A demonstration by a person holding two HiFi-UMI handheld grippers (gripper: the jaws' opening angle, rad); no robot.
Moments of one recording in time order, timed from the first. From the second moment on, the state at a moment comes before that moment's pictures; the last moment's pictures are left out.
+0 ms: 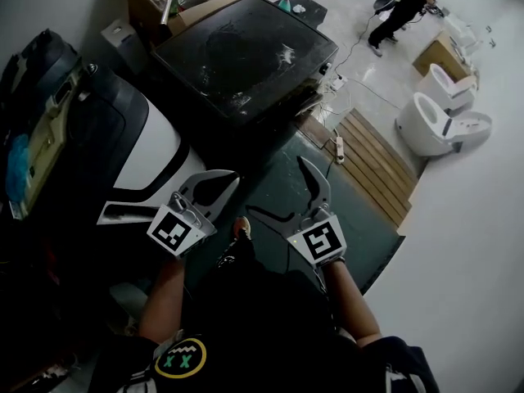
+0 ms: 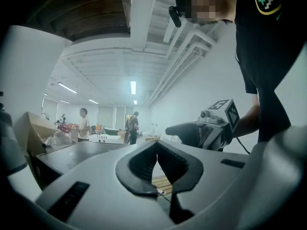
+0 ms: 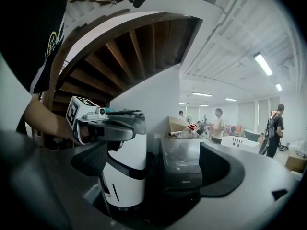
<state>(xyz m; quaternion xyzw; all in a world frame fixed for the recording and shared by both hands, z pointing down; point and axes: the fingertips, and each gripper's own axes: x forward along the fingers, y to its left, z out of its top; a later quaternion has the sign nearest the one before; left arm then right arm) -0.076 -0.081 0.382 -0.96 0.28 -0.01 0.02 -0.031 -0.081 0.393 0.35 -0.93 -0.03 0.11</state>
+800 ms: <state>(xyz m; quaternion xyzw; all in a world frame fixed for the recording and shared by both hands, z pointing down) -0.079 -0.207 0.398 -0.96 0.27 -0.01 -0.02 -0.042 -0.206 0.419 0.36 -0.92 0.00 0.12</state>
